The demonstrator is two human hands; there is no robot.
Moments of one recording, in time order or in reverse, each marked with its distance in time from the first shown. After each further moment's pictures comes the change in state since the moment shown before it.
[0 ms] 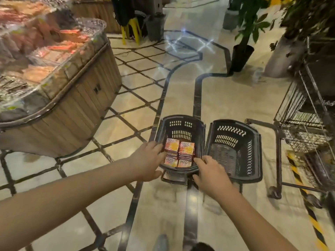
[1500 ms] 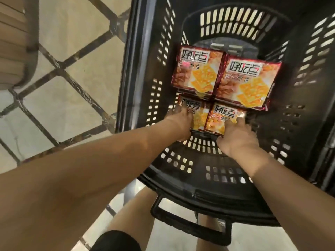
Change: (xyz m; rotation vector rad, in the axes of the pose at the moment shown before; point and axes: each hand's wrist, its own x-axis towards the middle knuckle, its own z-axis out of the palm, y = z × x) left_hand 0.576 -0.031 0.494 -0.337 -0.735 -0.086; right_hand 0.500 0.129 0.466 0.017 -0.764 0.296
